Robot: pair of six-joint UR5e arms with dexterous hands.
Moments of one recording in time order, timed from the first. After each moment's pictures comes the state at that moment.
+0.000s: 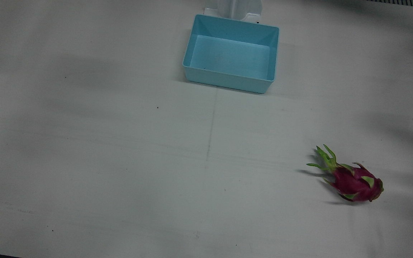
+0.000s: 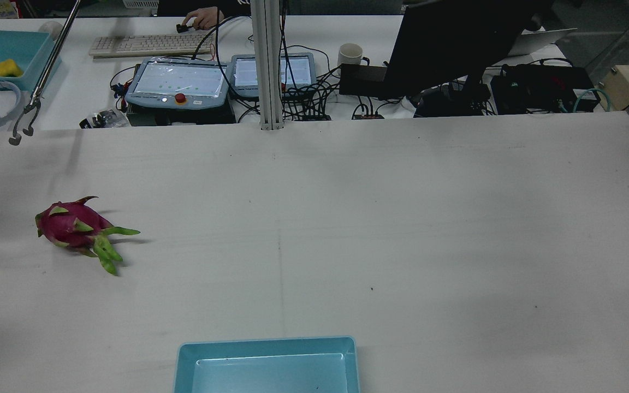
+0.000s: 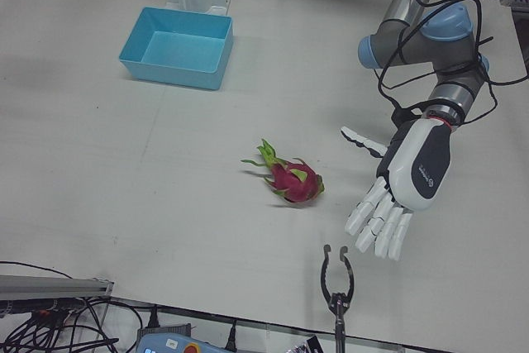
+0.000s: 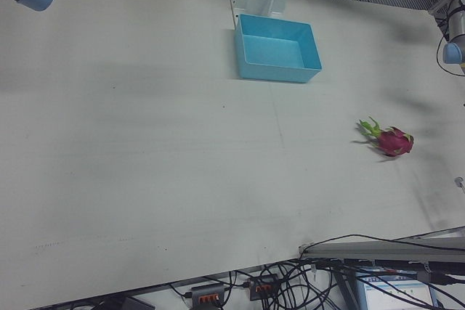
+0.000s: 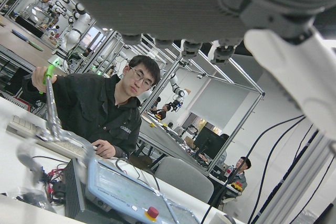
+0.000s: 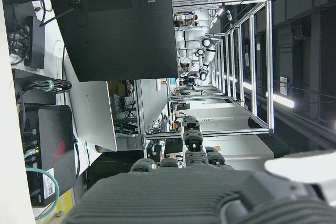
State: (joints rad) left arm -1.25 -1.68 -1.60 -0.21 1.58 1.00; right arm 1.51 -1.55 1.57 -3.30 -1.46 0.11
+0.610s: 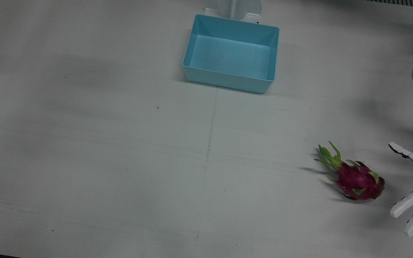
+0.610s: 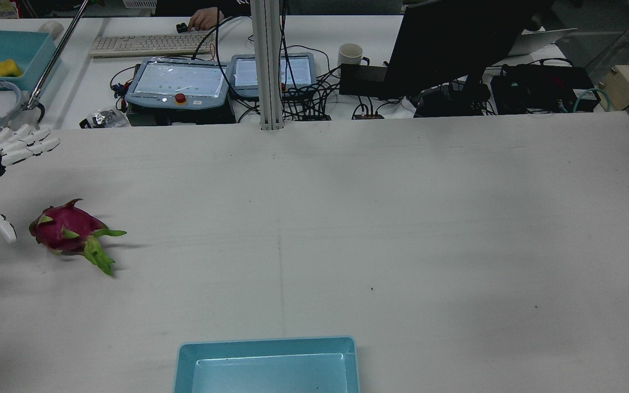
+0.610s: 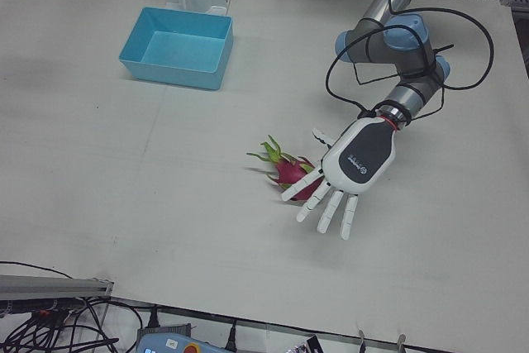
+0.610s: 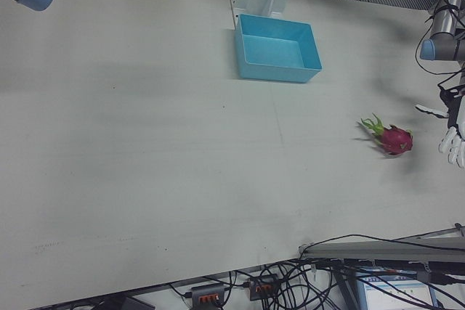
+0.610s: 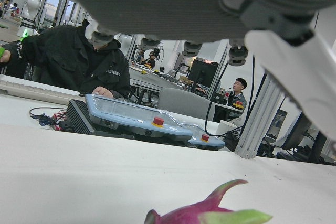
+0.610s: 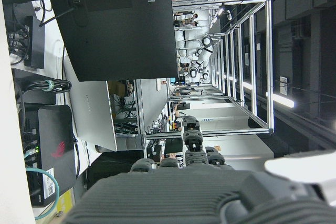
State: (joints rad) left arm -1.07 -1.66 -1.64 -0.14 1.61 1.34; right arm 1.51 -1.55 1.57 -3.29 -1.46 0.11
